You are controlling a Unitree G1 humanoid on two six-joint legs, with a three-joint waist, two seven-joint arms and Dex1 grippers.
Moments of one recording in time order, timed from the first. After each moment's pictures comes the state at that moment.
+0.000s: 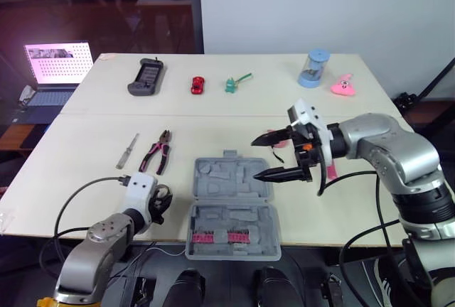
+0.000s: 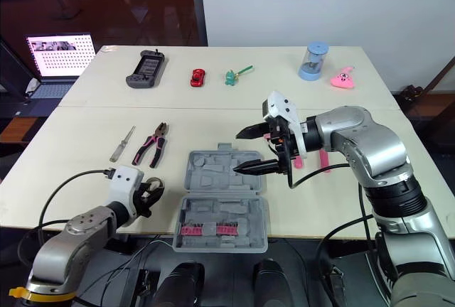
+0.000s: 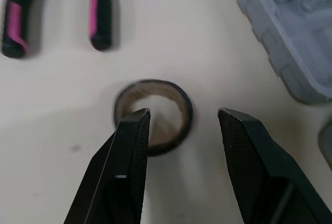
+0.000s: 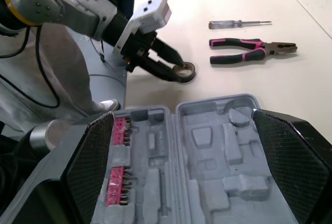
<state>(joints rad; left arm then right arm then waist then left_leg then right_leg) 0.06 0.41 0.04 -0.41 -0.29 0.81 -0.28 -0.71 -0.77 0.15 -0.21 0.52 0.78 1.26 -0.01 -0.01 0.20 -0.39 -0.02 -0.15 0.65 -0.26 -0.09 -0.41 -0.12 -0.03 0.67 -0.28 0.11</state>
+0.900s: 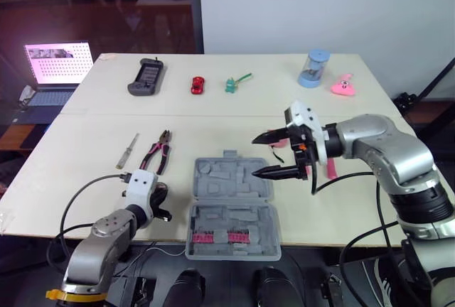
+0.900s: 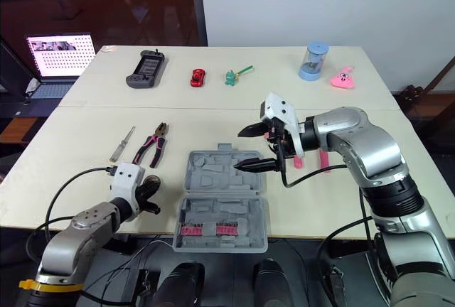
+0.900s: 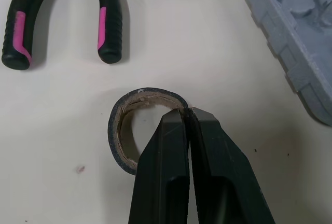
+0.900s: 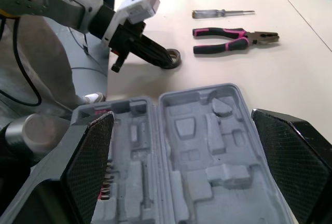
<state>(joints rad) 0.00 0.39 0.06 -0.33 -0.28 0.76 -0.30 -0.71 -0.78 0.17 -0.16 0.46 0.73 1.22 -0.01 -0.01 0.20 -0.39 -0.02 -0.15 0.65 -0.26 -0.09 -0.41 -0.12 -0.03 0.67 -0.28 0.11</state>
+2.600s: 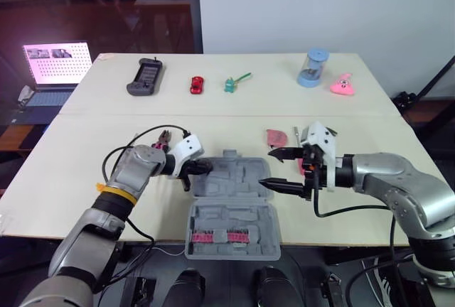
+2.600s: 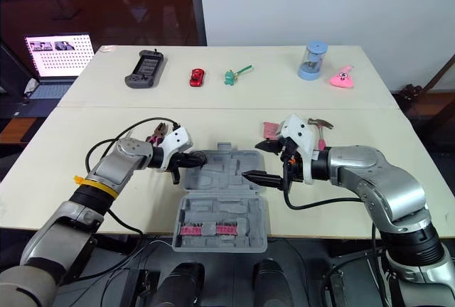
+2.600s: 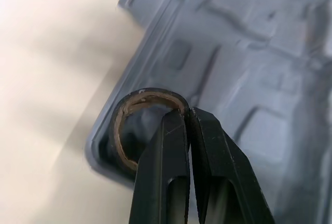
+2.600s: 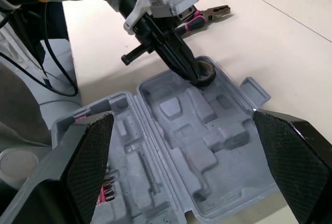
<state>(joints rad) -0.71 0.49 -0.33 0.51 -0.06 0.29 -1.02 -0.40 -0.77 -0.01 -0.44 0.61 0.87 0.90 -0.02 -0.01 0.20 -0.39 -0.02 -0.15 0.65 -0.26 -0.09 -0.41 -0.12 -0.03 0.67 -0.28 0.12</state>
